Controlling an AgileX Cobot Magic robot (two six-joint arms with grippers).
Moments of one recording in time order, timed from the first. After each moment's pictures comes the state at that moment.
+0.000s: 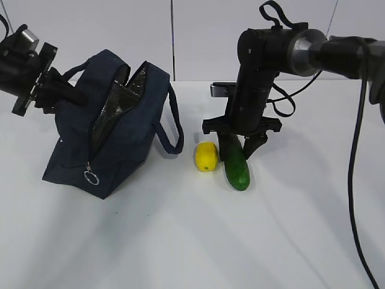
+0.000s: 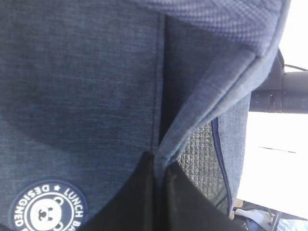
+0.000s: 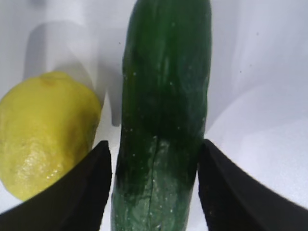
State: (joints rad) left arm 0.08 2.05 -1.48 -1.06 1.19 0.53; right arm 0.30 2.41 -2.03 0.11 1.23 0.18
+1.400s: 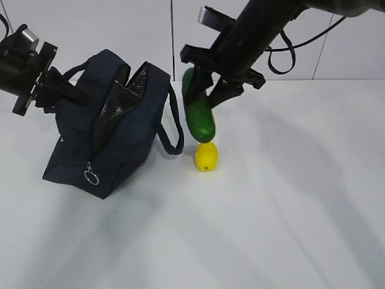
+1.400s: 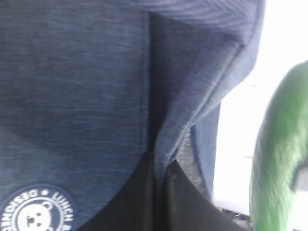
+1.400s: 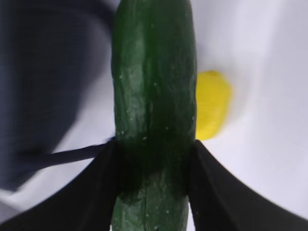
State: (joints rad) left arm 0.08 2.05 -1.48 -1.06 1.19 0.53; right arm 0.30 2.19 -2.03 0.44 1.23 0.07
